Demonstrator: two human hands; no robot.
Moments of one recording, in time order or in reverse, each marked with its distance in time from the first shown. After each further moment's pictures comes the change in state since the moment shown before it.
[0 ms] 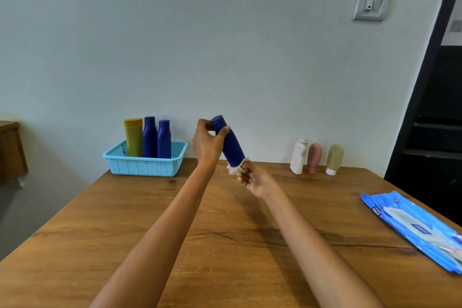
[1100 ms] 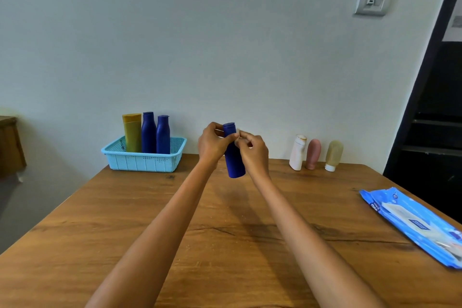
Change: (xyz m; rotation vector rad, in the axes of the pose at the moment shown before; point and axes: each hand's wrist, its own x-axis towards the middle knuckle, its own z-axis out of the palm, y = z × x) left_hand 0.002 -0.015 0.007 0.070 -0.211 -0.026; right_hand -0.006 -0.015 0.022 -0.663 0.195 -0.819
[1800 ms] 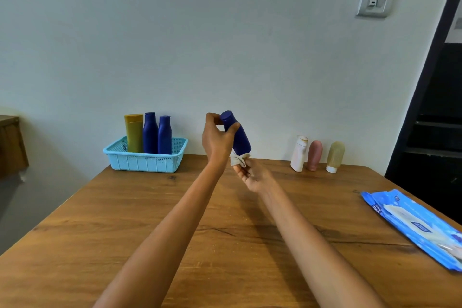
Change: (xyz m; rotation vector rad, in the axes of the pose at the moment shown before) left_hand -0.009 0.015 0.012 -0.118 0.236 0.080; right_hand -0.003 0.026 0.001 0.867 -0.066 0.882
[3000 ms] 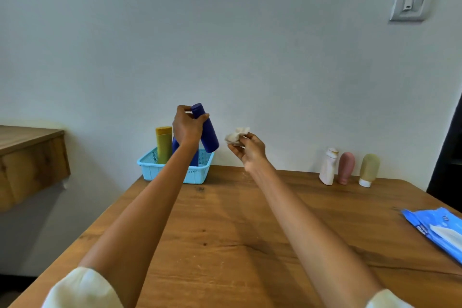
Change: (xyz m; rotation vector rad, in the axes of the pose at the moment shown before) left_hand 0.103 -0.002 -0.098 0.172 0.162 -0.078; right_hand 0.005 -0.005 0.108 -0.056 -0.165 -0.252
